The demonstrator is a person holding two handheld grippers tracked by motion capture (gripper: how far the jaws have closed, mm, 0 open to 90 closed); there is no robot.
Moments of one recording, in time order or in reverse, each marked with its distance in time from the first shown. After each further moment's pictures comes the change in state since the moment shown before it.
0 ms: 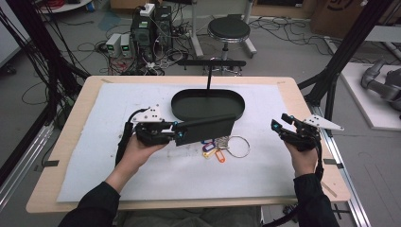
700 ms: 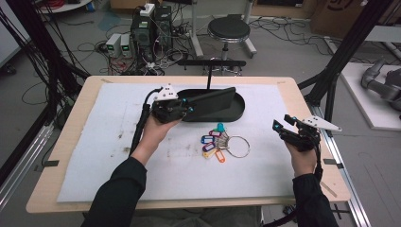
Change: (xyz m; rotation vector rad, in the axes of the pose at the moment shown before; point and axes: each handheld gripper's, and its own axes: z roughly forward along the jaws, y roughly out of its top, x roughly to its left) left arm 0.050 0.026 0.052 -0.012 0.201 0.004; right arm -0.003 -0.006 0.003 0.038 -0.091 -0.008
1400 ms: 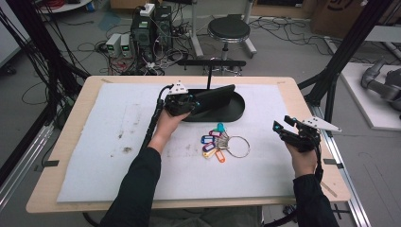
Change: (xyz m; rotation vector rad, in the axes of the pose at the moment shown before) left arm 0.037 -0.024 0.061 0.017 0.040 -0.063; right arm -0.002 -0.003 0.000 0.011 0.003 -0.002
